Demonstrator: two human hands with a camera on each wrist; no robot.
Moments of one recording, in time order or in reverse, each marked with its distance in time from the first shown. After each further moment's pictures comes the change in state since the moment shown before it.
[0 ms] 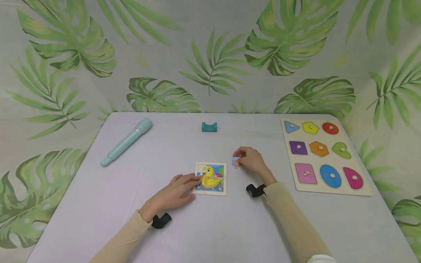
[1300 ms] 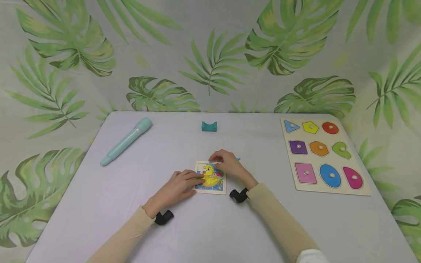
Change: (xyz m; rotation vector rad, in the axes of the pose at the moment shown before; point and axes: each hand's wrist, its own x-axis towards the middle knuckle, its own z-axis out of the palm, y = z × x) left_hand 0.014 -0.007 0.004 0.182 0.063 0.048; right_hand 0.002 -0.049 0.048 0.067 -0.111 -0.260
